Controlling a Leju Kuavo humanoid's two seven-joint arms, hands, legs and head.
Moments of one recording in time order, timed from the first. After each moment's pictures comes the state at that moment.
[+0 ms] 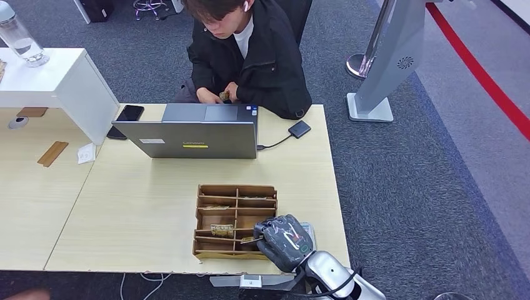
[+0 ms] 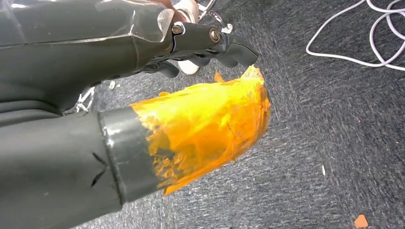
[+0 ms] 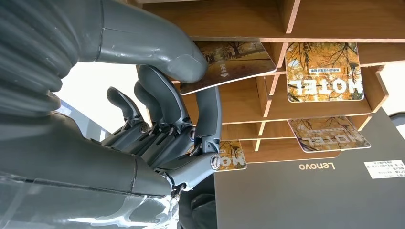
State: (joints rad) left arm -0.04 -0.09 0.02 -0.20 -0.56 0.47 0.00; right arm -0.19 -0.13 0.86 -1.40 1.00 -0.20 -0.03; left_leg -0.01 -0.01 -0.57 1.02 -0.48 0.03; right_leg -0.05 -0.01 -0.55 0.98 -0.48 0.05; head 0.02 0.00
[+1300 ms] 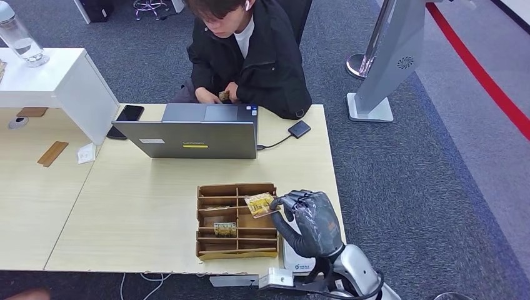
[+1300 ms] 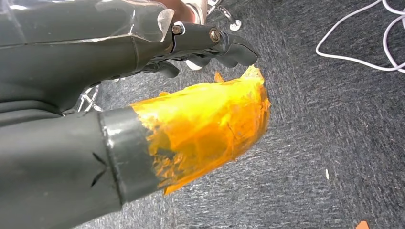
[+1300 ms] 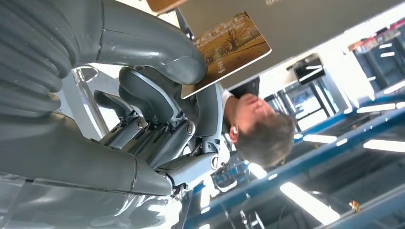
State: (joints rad) left arm -0.03 -0.09 0.07 -0.20 -0.55 0.48 -0.01; right arm -0.10 -0.15 0.70 -1.71 0.93 -0.43 -0.14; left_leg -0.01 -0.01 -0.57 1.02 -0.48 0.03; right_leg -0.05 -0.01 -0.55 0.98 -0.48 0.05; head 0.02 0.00
